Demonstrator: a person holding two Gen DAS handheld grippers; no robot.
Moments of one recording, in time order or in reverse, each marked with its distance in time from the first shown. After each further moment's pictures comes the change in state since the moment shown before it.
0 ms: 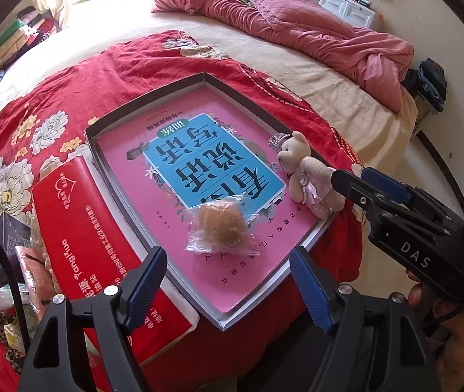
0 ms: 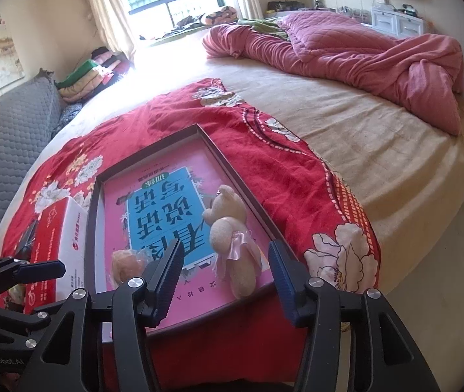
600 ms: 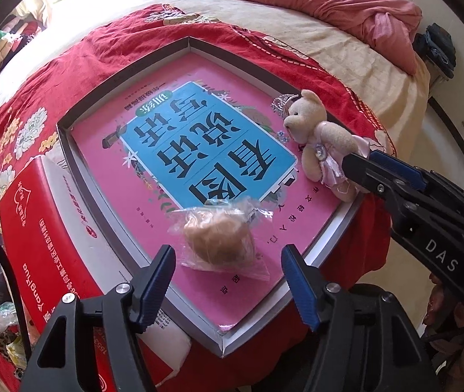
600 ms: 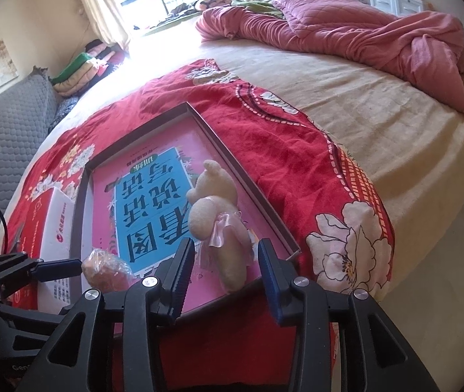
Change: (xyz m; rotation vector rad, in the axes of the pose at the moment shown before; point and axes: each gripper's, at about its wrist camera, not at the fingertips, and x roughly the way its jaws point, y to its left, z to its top) left arm 0.056 -0.015 0.009 0.076 0.138 0.063; right arm 0.031 -0.018 -0.010 0.049 0.073 0.017
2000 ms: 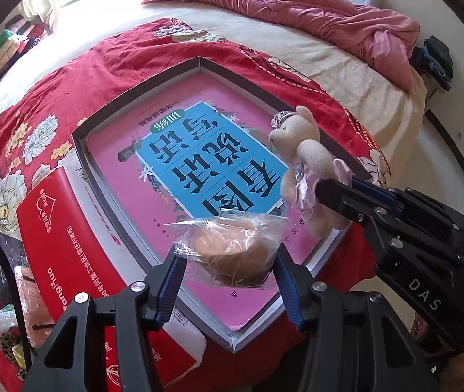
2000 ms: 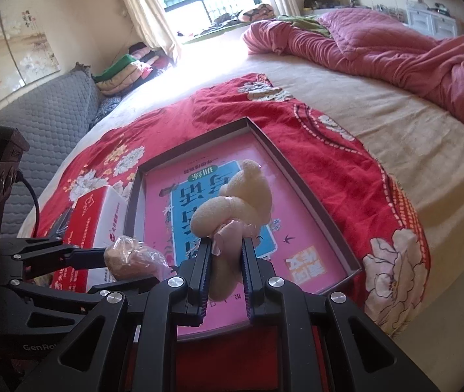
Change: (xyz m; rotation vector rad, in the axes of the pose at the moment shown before) left arm -0.018 0.011 0.002 -0.012 -0.056 -0.010; right arm -0.002 0.033 0.000 -0.070 -0.018 0.175
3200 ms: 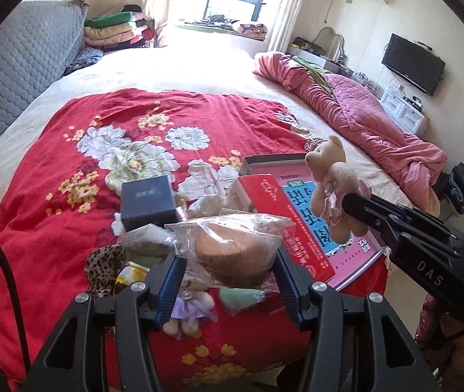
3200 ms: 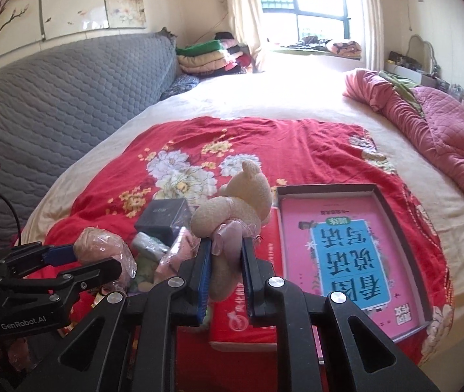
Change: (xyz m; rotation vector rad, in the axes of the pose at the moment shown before) left arm -0.150 0.155 -0.130 -0.387 -0.382 0.042; right arm -0.032 0.209 0.006 -0.380 -0.078 0.054
